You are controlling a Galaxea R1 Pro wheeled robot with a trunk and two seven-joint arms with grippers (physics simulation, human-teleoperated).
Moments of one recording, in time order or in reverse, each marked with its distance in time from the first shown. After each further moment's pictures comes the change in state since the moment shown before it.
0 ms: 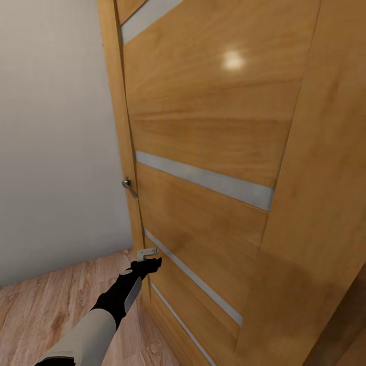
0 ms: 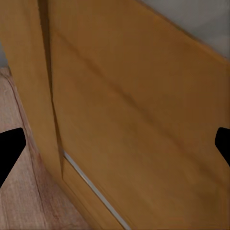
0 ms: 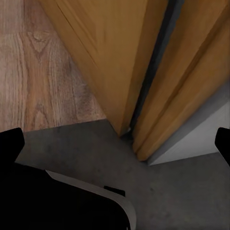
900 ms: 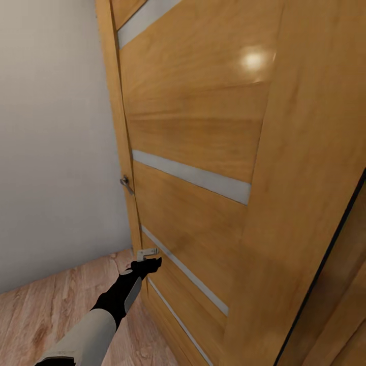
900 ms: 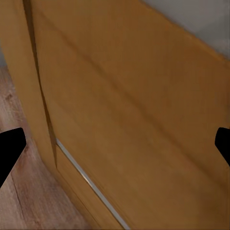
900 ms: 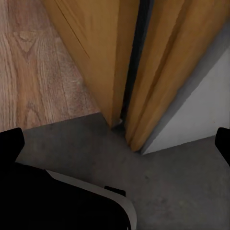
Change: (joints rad) left arm 0.000 0.000 0.000 0.000 0.000 0.000 0.000; right arm 0.000 0.000 0.002 0.000 0.000 0.000 0.001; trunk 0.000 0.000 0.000
